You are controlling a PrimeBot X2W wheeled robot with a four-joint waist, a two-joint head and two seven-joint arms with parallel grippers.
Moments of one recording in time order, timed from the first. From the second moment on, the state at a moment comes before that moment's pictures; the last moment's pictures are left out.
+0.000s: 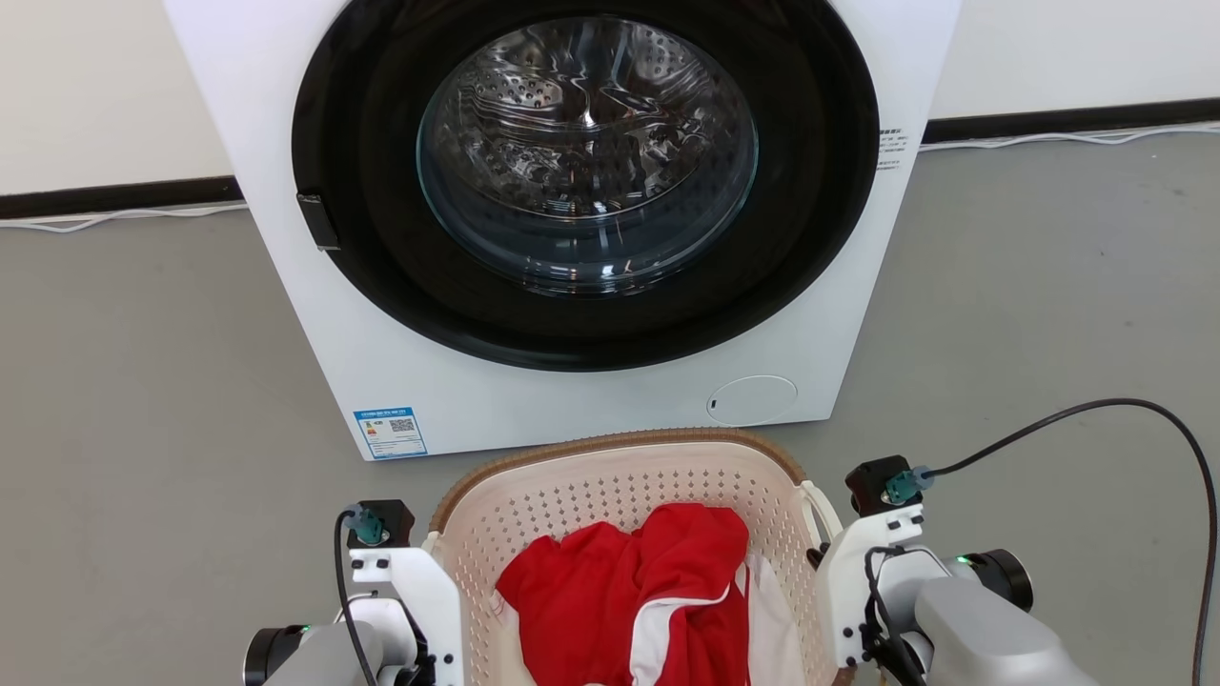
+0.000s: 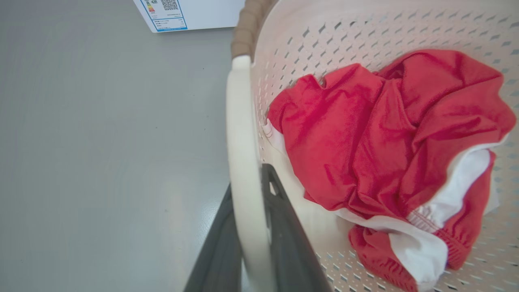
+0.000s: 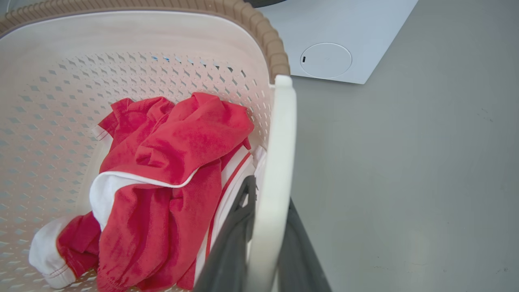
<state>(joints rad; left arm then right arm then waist) -0.60 0.05 -0.69 1.30 -0.77 -0.04 0.11 -0.64 -0.07 0.78 1.23 0.71 0.12 0.11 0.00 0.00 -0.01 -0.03</state>
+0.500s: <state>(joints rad) -0.60 0.05 -0.70 1.30 -0.78 -0.04 0.11 -0.64 -0.07 0.82 1.23 0.74 0.12 0.11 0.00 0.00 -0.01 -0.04</state>
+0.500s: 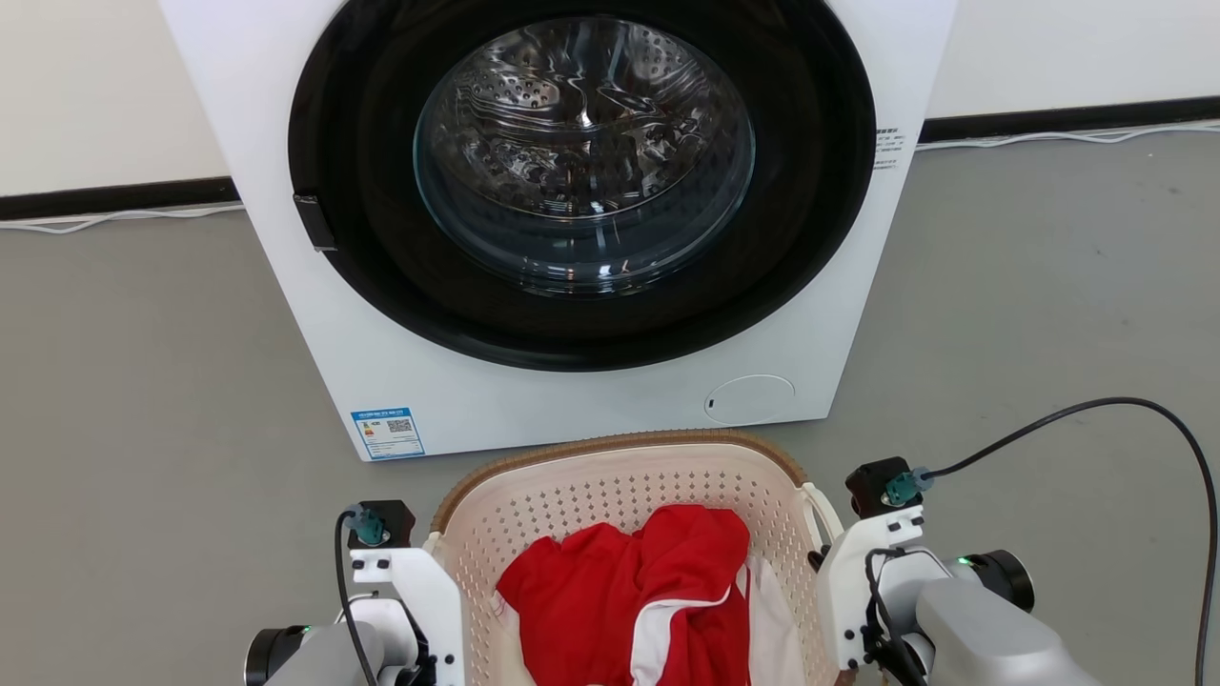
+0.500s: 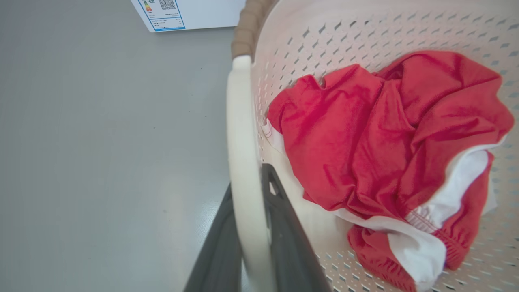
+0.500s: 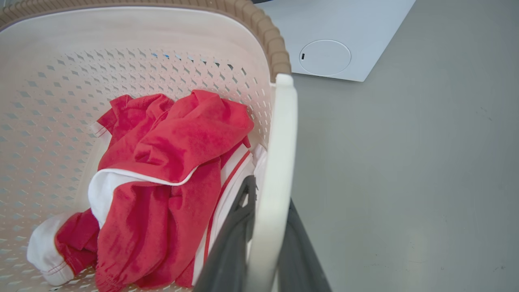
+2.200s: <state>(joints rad) -0.73 0.06 -0.74 1.30 -0.79 -0.01 0.06 -0.75 -0.10 0.96 1.21 0.85 0.12 0.01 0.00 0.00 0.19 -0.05</state>
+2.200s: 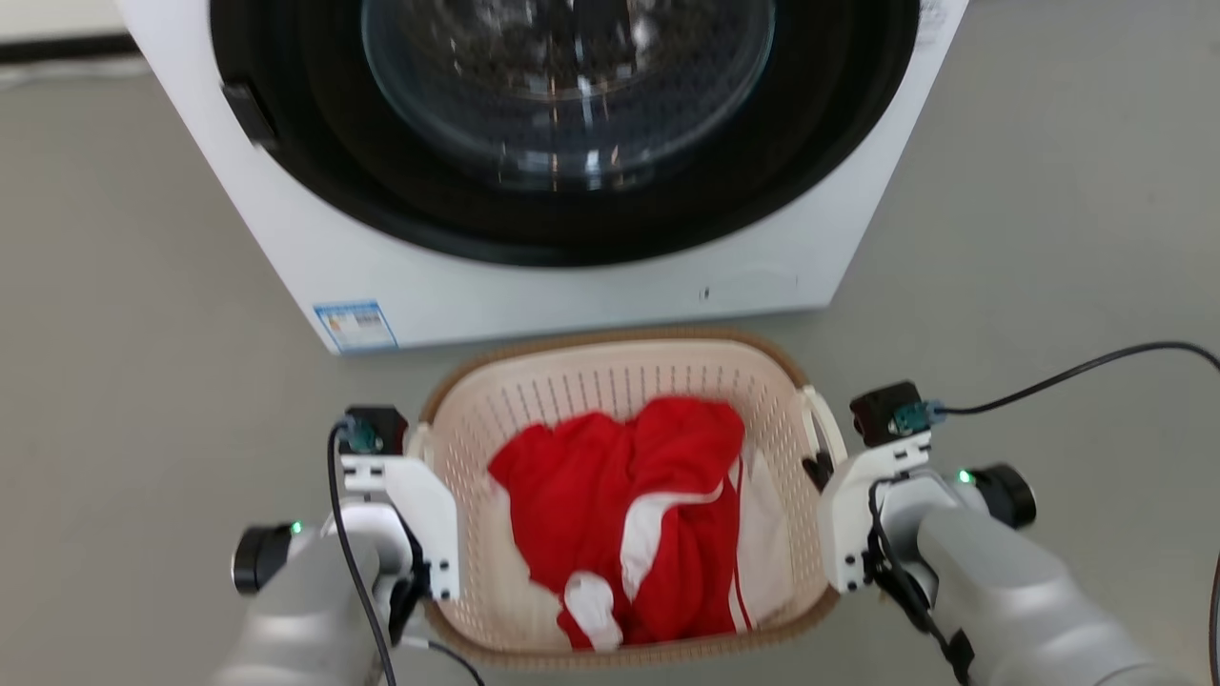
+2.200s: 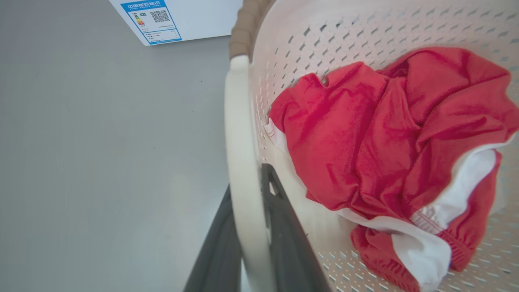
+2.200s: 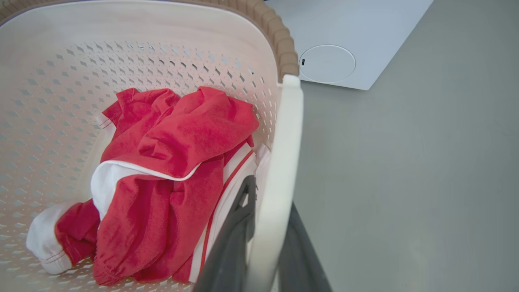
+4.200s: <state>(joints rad) -1.14 0.05 -0.75 1.29 -0.74 0.06 -0.24 -1.15 -0.22 1.07 1.17 0.82 0.12 -0.26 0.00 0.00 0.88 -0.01</state>
